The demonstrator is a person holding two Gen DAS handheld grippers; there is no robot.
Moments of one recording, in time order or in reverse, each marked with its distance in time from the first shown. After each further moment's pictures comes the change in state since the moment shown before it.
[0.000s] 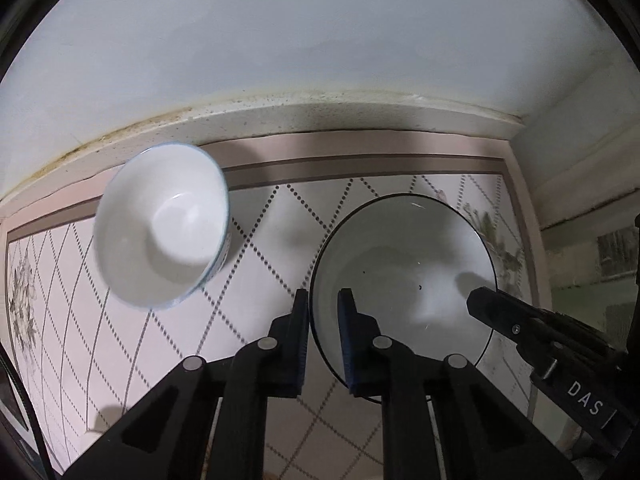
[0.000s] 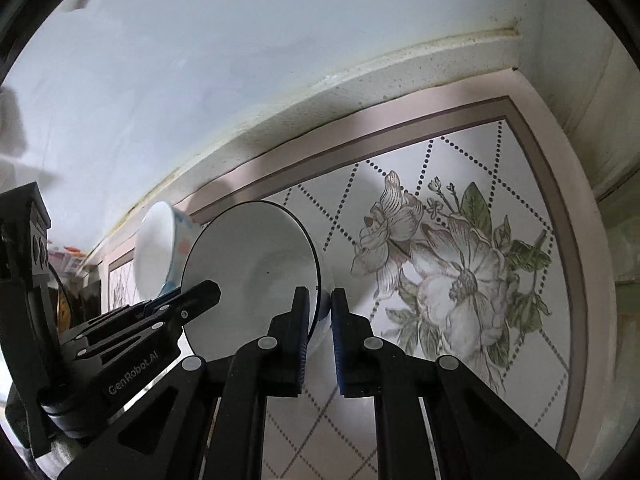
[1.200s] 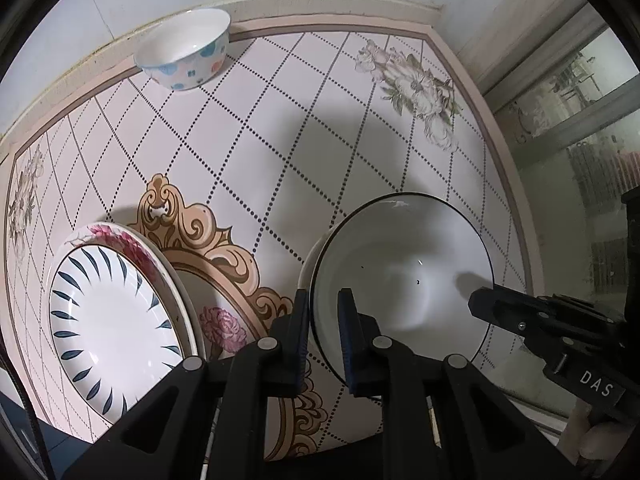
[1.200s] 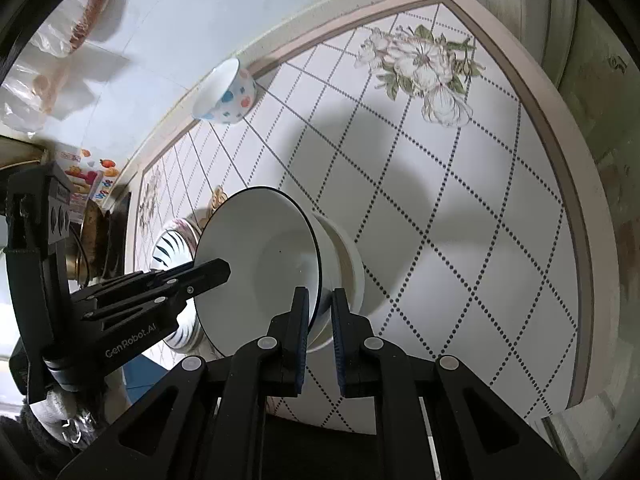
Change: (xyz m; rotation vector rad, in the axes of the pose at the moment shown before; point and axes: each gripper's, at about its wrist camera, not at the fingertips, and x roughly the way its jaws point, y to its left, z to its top) left arm -0.048 -0.018 -0.187 0.099 0.114 -0.047; right arm -0.082 -0.006 -0.214 -0.006 0.100 0.052
